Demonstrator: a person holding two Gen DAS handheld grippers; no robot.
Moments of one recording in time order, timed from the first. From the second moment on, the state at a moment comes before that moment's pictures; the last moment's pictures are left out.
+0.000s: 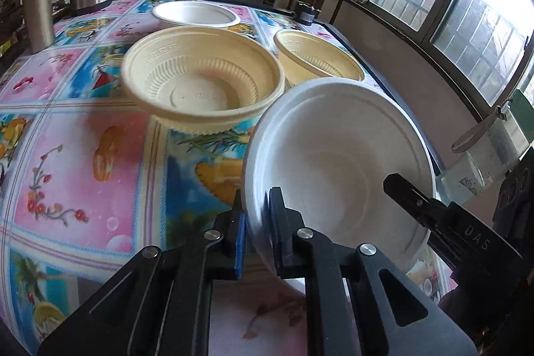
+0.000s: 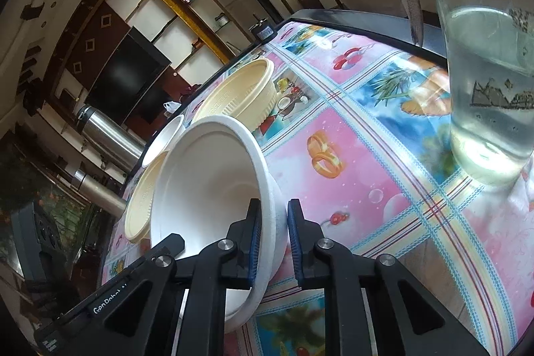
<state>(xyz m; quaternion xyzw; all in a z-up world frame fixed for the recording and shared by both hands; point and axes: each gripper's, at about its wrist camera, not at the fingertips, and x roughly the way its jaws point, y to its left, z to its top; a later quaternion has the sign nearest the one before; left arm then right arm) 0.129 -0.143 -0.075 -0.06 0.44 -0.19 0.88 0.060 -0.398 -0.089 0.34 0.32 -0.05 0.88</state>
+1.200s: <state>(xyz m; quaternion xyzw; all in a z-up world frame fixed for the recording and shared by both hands) 0.038 0.058 -0.061 -0.06 0.40 -0.04 0.91 0.024 -0.197 -0.077 0.27 0.33 0.14 0.89</state>
